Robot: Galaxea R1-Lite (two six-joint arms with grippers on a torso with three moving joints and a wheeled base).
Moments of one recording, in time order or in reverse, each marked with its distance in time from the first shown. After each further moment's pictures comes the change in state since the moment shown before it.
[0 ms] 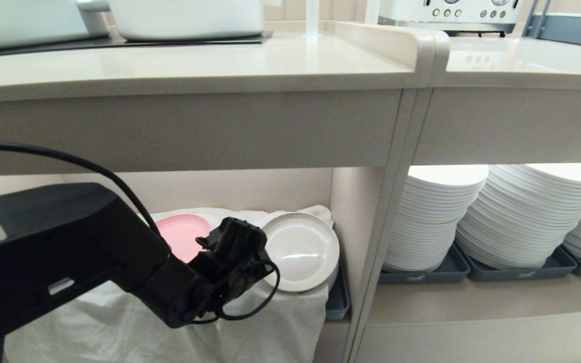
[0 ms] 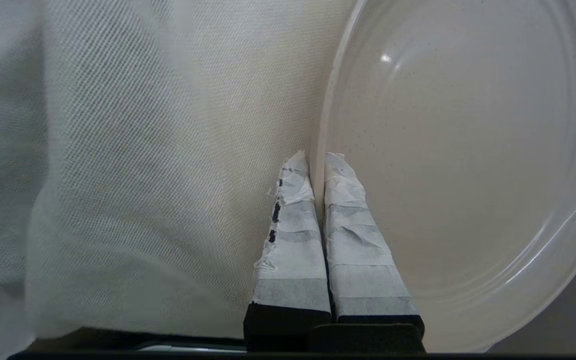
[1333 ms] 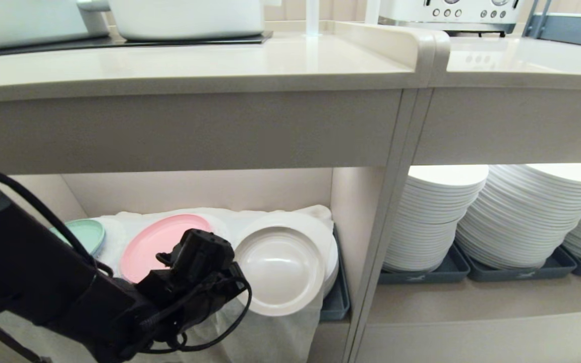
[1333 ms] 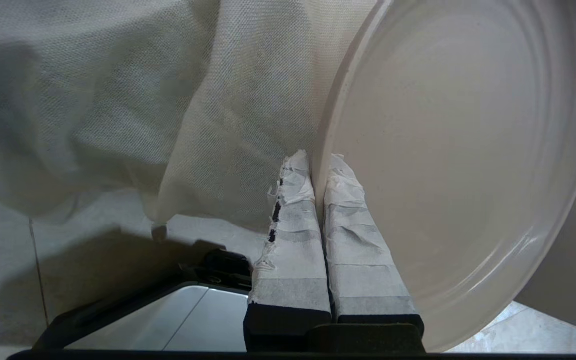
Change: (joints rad) left arm 0.016 -0.202 0.228 0.002 -0.008 -0.040; right arm 0.000 0.000 0.000 0.000 0.000 0.000
